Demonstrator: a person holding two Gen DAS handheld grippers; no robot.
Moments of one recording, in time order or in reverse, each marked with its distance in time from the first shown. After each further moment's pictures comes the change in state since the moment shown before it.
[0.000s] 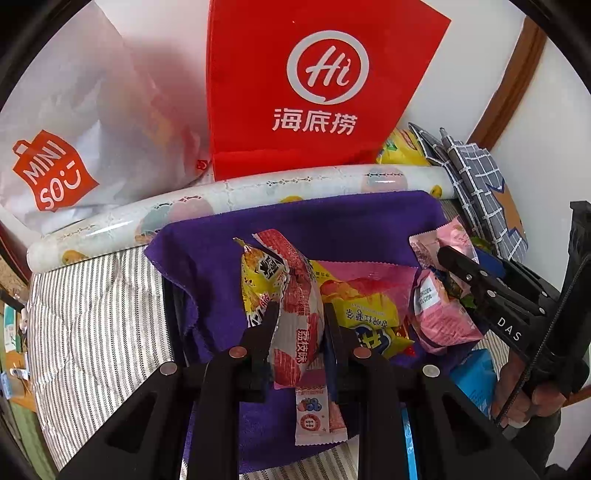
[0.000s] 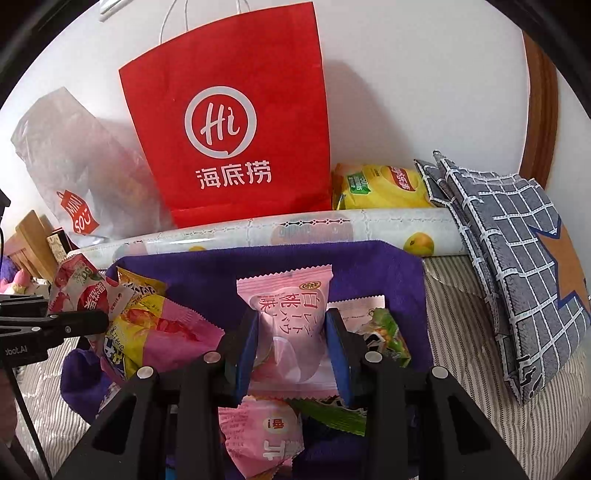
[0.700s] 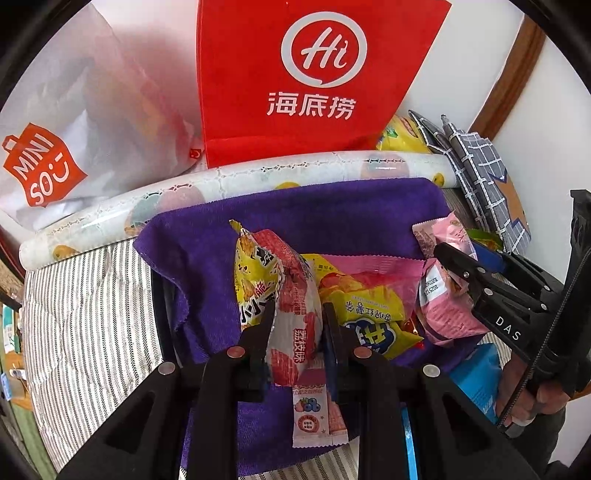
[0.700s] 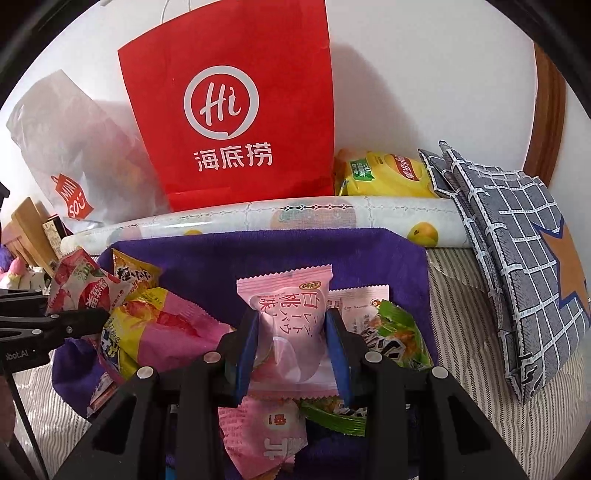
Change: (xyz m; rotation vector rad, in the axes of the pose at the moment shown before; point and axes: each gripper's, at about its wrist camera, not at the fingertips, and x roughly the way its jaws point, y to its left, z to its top) left arm 0.012 -0.003 -0.005 0.005 0.031 0.003; right arm 0.011 0.003 -0.002 -0.025 0.056 -0.016
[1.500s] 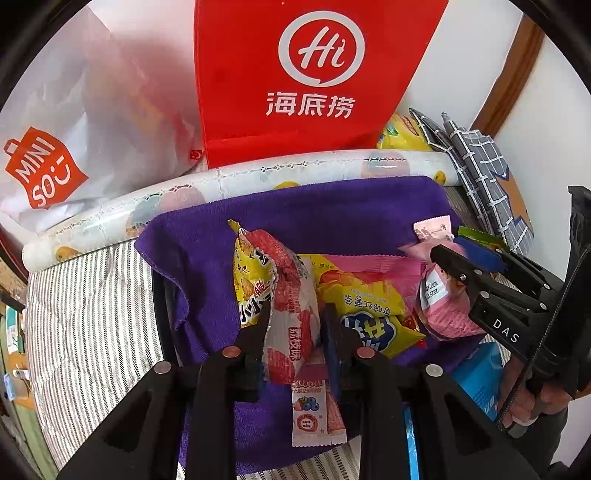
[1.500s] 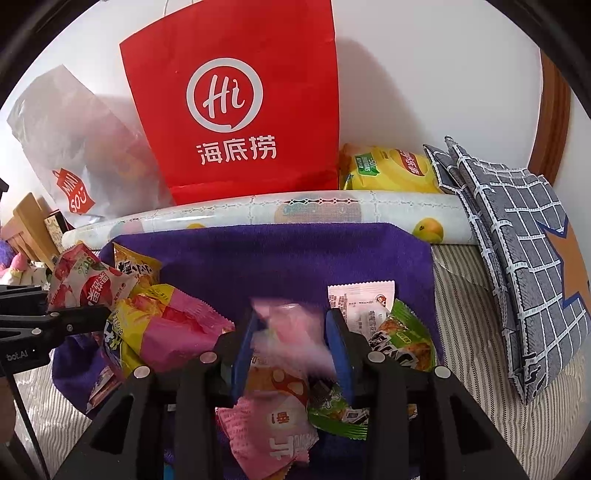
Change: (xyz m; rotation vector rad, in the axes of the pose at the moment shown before) left arm -0.001 -0.004 0.002 0.009 0.000 0.017; right arm 0.002 0.001 0.002 -0.003 0.041 0.010
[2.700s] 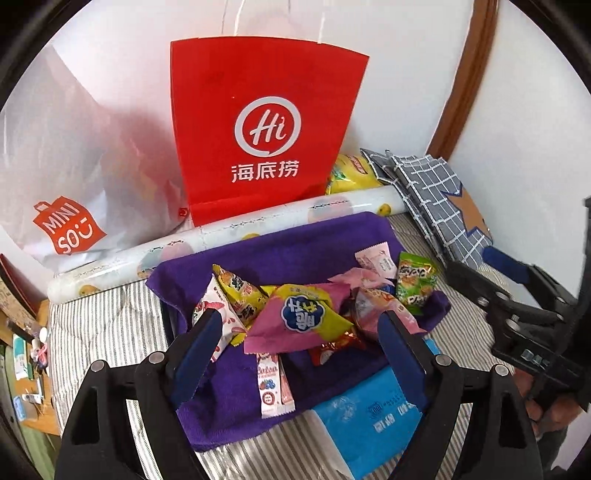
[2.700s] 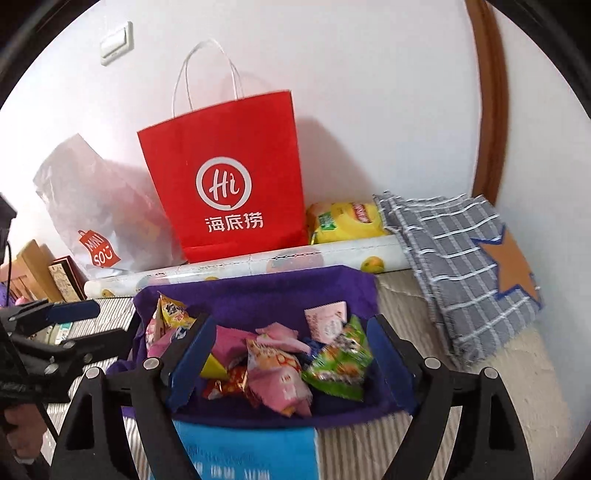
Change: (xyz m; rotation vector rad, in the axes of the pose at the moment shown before) left arm -0.082 -0.035 -0.002 0.087 -0.143 -0.045; right arm -0.121 0.014 0.003 0.093 -0.152 -0.093
